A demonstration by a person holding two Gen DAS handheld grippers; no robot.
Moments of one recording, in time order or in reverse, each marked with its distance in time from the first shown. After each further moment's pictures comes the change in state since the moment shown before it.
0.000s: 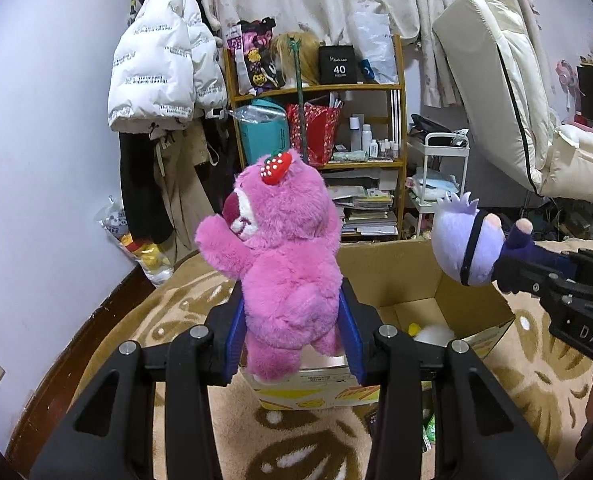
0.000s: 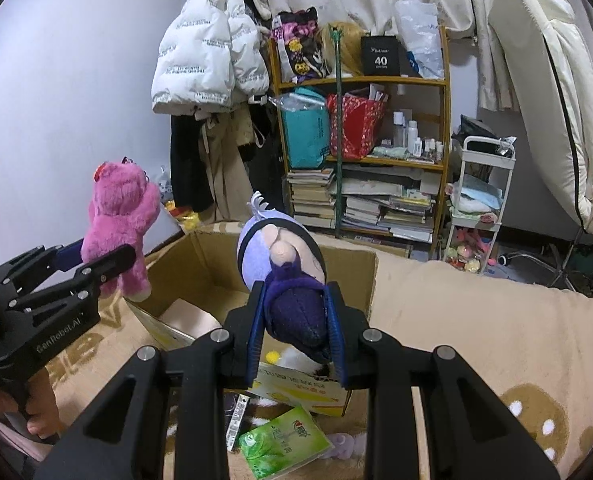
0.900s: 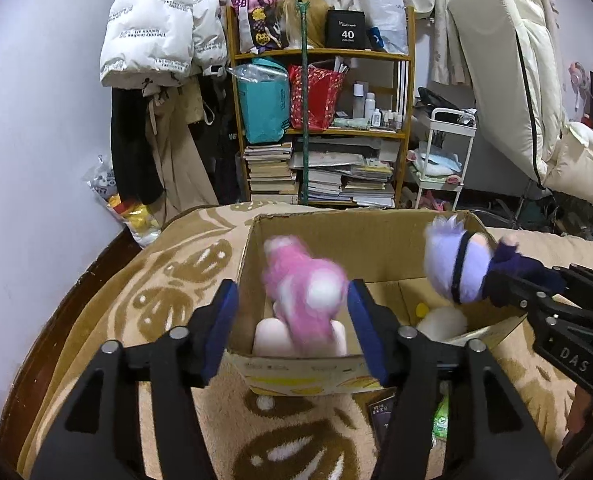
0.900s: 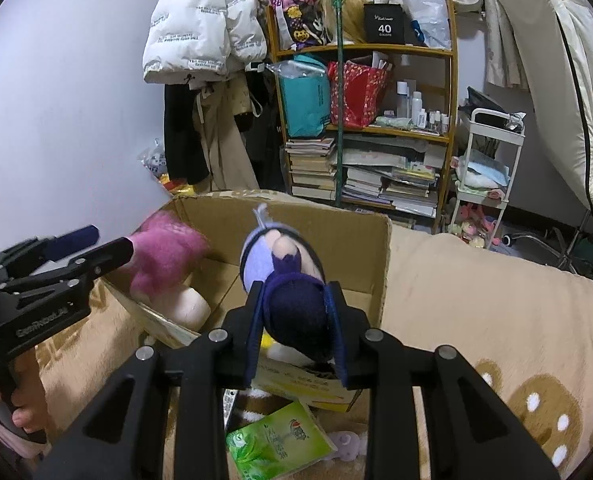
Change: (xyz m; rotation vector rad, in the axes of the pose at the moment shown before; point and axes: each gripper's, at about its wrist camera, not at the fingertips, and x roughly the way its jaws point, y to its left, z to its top) left arm 0.038 0.013 -0.013 -0.050 0.121 -0.030; right arm 0.040 -0.003 -0.013 -0.010 0.105 -0.007
